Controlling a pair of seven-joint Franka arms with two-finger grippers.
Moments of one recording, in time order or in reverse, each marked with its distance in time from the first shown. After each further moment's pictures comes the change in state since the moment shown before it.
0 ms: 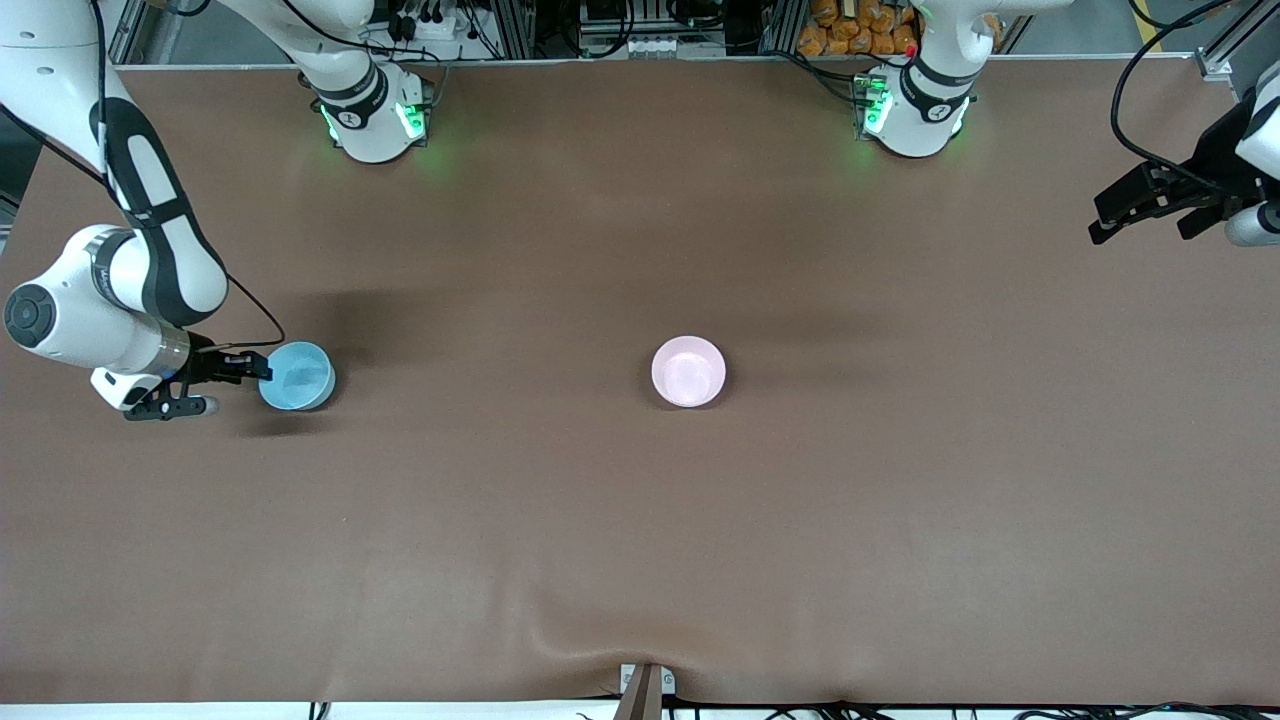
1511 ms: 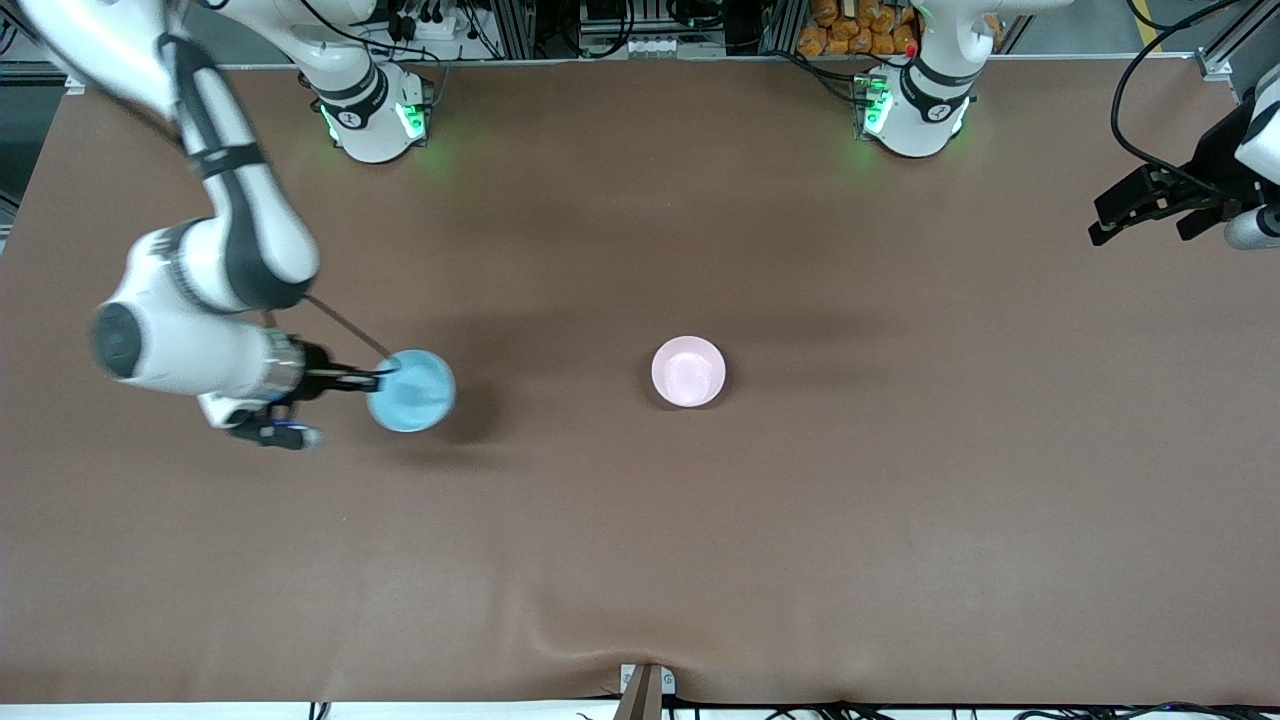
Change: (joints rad) left arm 0.002 0.001 0.004 -0.007 0.000 0.003 0.000; right arm 0.274 -0.038 0.213 0.304 0.160 -0.332 0.743
